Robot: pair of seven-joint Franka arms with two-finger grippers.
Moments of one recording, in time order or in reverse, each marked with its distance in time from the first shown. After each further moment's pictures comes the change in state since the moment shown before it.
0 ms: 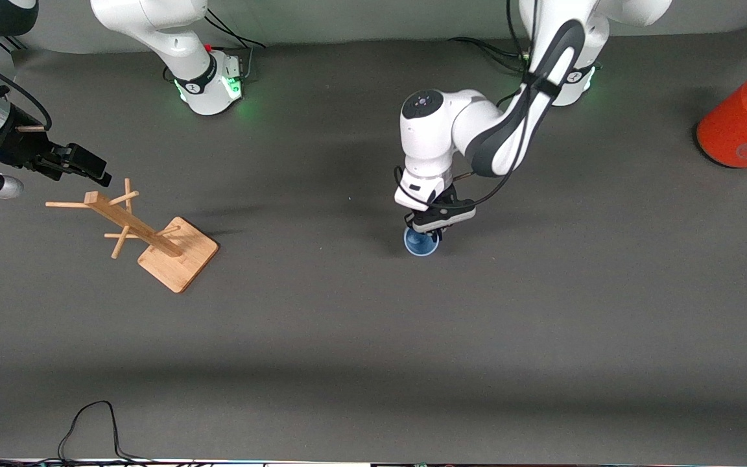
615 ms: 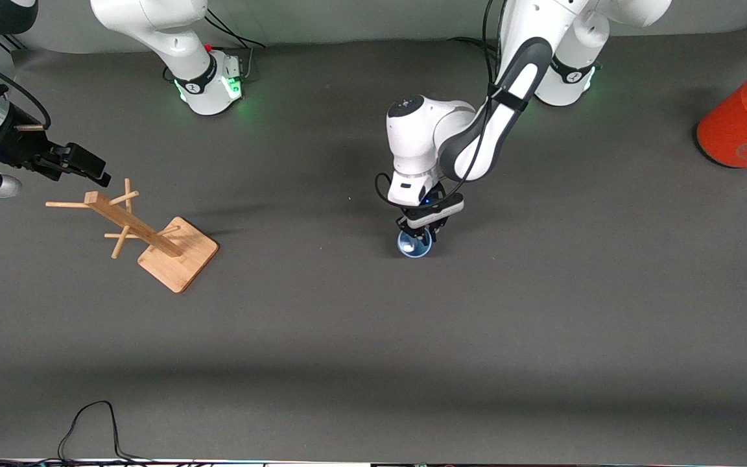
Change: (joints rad) left arm -0.038 0.051 -0.009 0.003 0.144 0.014 -0.252; right arm 0.000 -0.001 0.000 -0.001 0.000 0.017 0.000
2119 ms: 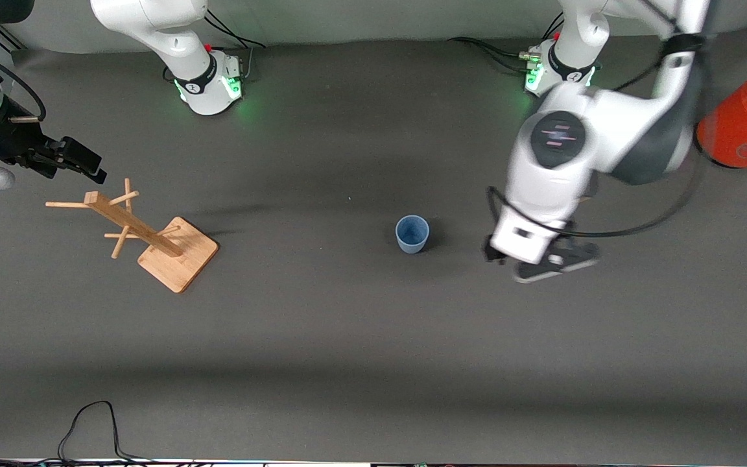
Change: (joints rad) left arm 0.366 -0.177 0.027 0.379 -0.666 -0.587 1.172; right arm 0.005 -0.019 -0.001 0.000 -0.007 0.003 -0.029
